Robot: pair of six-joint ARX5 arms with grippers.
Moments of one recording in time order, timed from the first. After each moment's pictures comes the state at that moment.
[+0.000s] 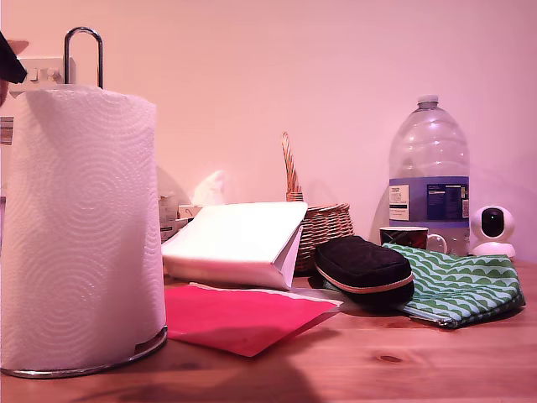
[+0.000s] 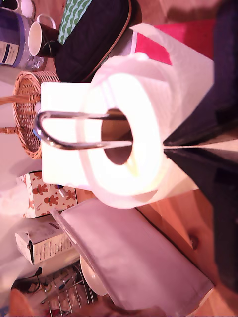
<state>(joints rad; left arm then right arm) -0.53 0.64 0.58 -0.31 -0.18 -0.07 0.70 1.47 1.93 -1.17 0.14 -0.02</state>
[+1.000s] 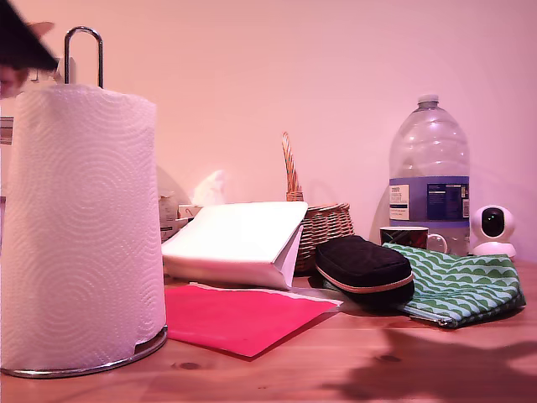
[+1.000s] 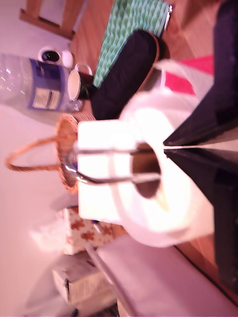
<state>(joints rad) -0.42 0.60 0.43 -0.04 0.04 -0.06 0.26 0.94 1.02 -0.47 -0.07 -0.16</state>
